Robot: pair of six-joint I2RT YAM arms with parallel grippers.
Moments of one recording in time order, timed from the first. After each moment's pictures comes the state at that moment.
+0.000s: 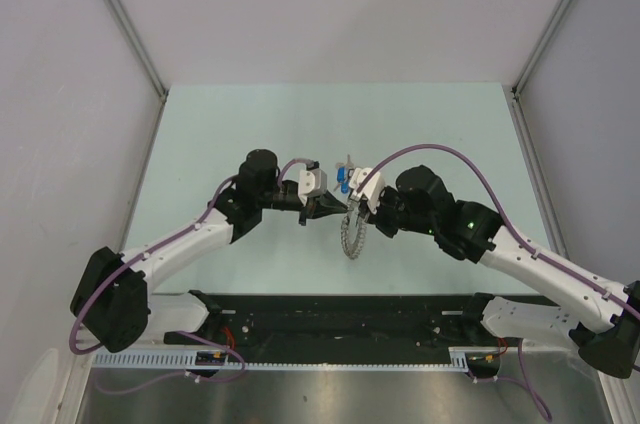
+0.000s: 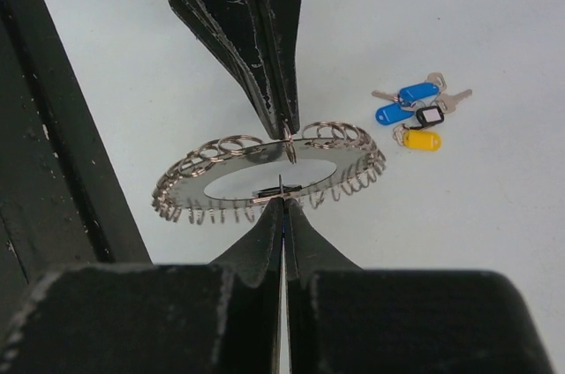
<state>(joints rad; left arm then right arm) -0.63 1.25 0.78 0.20 0.92 0.30 0.92 1.03 0.99 -0.50 -0.11 -0.29</state>
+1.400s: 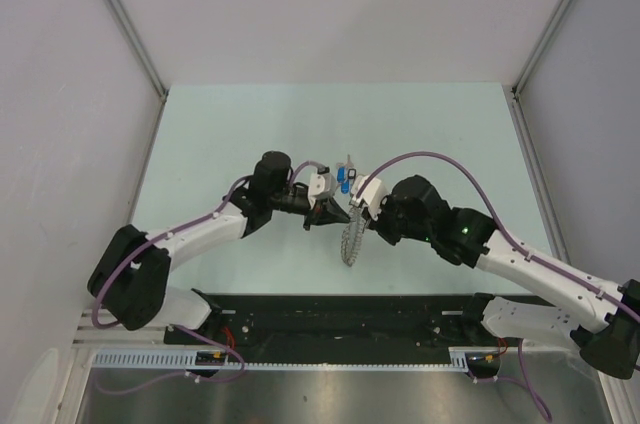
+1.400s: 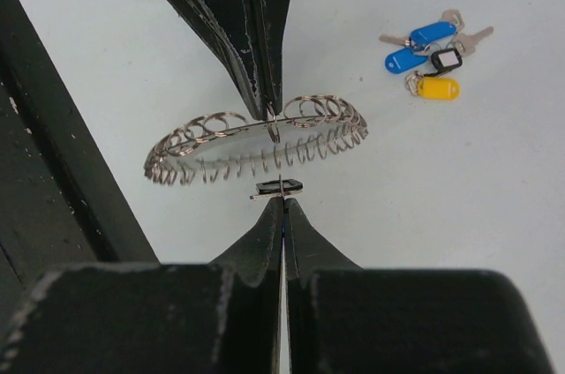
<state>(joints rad) -0.63 1.38 0.77 0.20 0.98 0.33 0.92 1.02 0.91 -0.50 -0.03 -0.25</state>
